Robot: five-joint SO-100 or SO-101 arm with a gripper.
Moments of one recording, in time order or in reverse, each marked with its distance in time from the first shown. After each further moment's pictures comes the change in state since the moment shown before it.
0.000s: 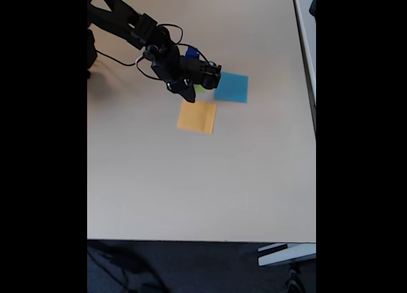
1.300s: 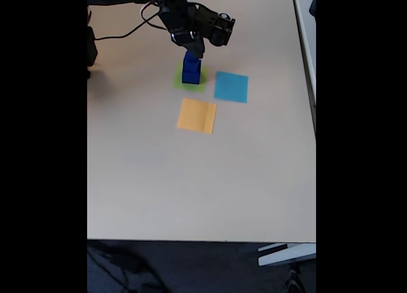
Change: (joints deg) arm -11.2 4.1 -32.3 37.4 22.0
